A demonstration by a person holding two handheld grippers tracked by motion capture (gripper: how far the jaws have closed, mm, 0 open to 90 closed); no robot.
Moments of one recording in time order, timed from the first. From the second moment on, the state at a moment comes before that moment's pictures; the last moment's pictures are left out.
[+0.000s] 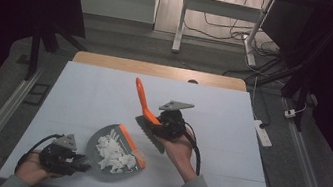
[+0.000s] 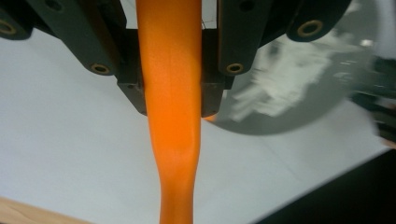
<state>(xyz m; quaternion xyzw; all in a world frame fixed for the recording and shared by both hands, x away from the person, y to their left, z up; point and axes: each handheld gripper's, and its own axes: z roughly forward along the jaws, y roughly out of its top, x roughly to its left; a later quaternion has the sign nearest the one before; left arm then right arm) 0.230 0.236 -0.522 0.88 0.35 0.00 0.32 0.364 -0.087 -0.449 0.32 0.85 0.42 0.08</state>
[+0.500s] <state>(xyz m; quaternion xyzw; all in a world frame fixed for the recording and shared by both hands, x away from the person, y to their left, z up) 0.230 0.236 -0.523 0.88 0.35 0.00 0.32 0.345 -0.034 -0.492 0.29 0.87 0.39 0.03</state>
